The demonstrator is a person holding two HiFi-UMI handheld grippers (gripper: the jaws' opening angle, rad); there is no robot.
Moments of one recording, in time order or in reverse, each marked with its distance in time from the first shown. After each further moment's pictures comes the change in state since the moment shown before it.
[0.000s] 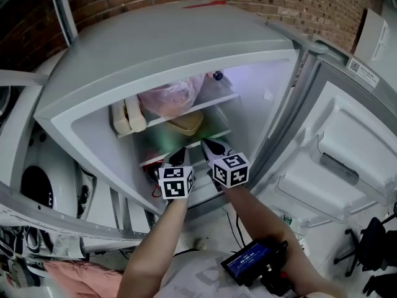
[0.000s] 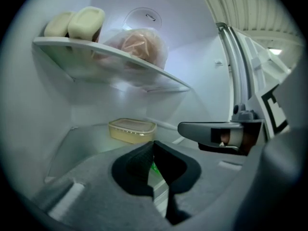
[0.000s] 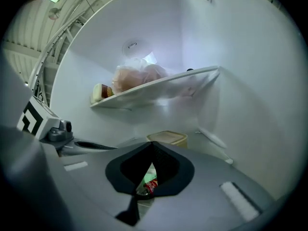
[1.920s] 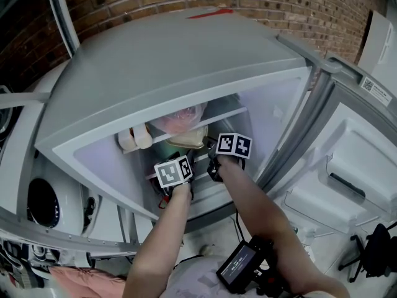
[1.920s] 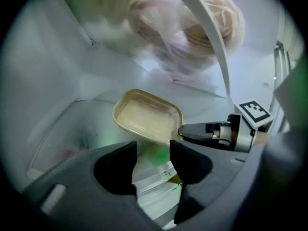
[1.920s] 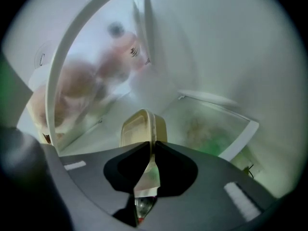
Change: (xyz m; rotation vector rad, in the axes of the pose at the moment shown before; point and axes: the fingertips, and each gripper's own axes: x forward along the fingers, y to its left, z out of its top) left arm 0.044 0.049 -0.001 -0.341 0.182 0.051; right arm 0.082 -0.058 -0.016 0.641 0.238 -0.051
